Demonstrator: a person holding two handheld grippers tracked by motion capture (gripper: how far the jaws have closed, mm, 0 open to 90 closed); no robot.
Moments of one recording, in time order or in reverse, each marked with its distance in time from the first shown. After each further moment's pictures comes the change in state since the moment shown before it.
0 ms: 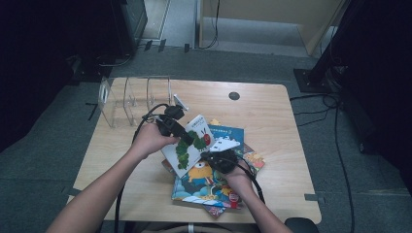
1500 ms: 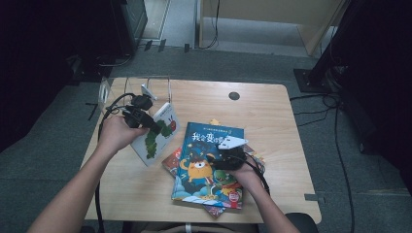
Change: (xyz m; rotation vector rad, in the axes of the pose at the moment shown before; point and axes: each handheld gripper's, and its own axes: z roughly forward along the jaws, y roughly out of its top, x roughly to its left) left arm 0.039 -0.045 -0.078 -0.087 0.199 -0.115; right arm -0.026 -0.010 -0.009 -0.004 -0.047 -0.032
